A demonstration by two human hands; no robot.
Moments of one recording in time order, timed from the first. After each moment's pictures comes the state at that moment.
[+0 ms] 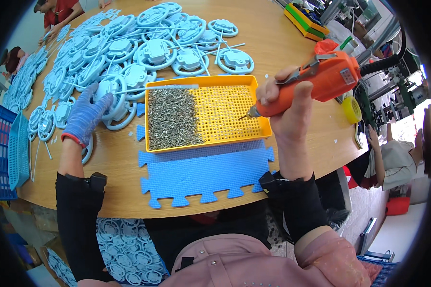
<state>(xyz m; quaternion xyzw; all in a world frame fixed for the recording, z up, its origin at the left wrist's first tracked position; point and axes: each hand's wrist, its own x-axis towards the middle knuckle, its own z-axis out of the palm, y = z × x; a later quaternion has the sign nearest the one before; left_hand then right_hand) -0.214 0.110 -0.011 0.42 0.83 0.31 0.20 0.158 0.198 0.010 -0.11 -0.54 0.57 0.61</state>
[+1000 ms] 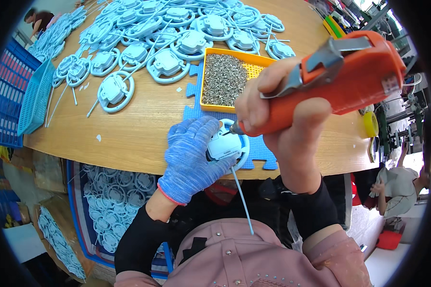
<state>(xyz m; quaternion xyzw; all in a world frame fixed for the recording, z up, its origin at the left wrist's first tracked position) -0.047 -0.023 -0.042 0.64 0.65 0.40 0.07 0.078 0.082 0.055 -0.10 -0.67 0.61 0.42</state>
